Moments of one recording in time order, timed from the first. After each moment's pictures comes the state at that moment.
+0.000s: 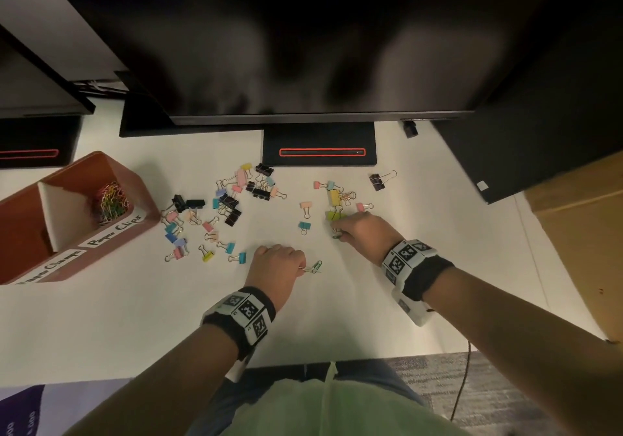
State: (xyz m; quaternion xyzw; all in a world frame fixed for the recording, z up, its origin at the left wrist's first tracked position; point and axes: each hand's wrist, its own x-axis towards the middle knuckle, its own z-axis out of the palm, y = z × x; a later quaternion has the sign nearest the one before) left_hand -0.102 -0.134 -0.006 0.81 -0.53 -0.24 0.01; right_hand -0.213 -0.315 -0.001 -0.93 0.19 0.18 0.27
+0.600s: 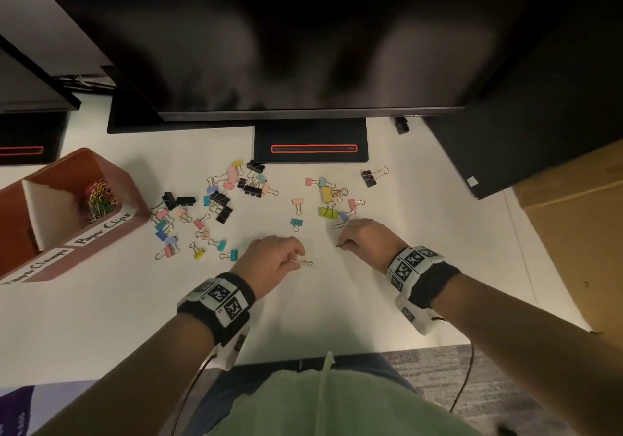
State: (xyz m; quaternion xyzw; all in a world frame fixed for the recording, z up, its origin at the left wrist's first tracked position) left_hand -0.086 -0.137 0.007 0.77 -0.52 -0.35 0.15; right_hand -0.237 -0.315 -0.002 -0.91 0.20 0.17 0.32
